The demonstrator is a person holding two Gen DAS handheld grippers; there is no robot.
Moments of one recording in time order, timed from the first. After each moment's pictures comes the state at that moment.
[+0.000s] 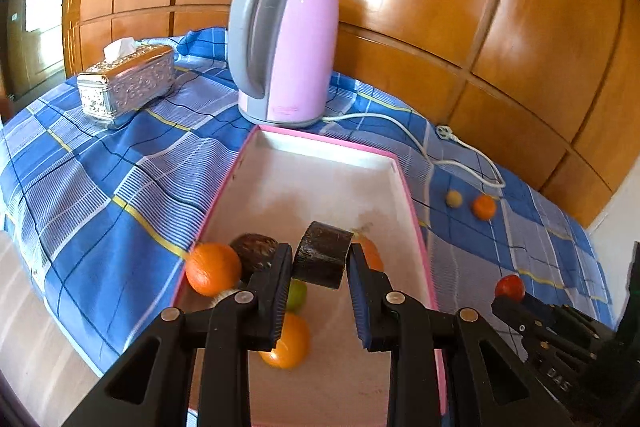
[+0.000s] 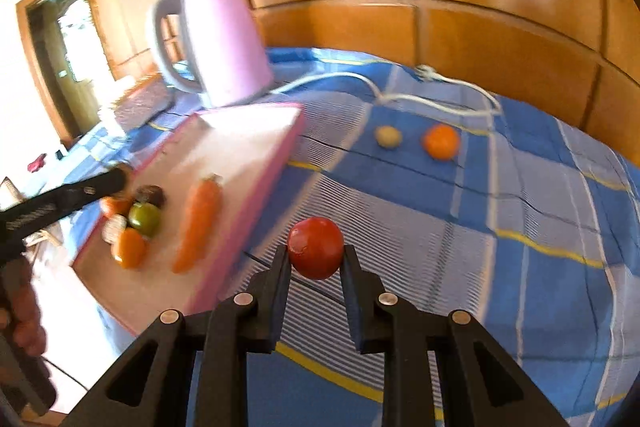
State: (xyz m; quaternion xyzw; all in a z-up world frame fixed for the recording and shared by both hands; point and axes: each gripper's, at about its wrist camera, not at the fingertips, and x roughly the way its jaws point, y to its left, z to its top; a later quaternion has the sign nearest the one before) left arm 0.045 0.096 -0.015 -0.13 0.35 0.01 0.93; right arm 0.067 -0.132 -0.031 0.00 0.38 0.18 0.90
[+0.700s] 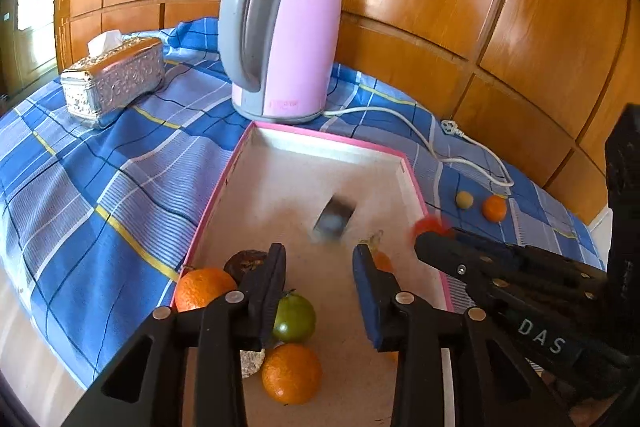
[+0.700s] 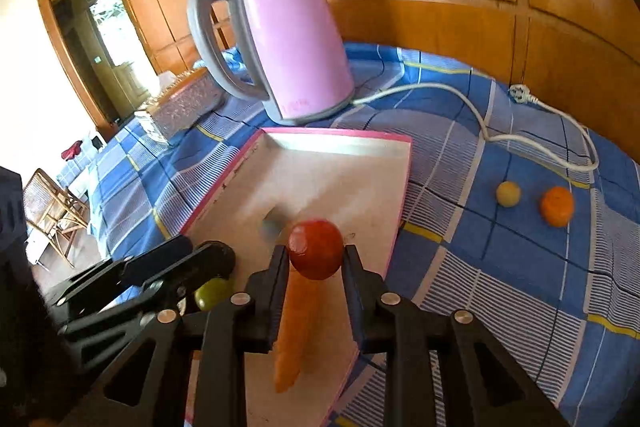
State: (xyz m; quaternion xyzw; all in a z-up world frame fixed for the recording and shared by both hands) left arm 0.071 0.101 -0.027 -0.13 0.37 0.01 0.92; right arm 0.131 -0.044 -0.018 0.01 0.42 0.25 0.87
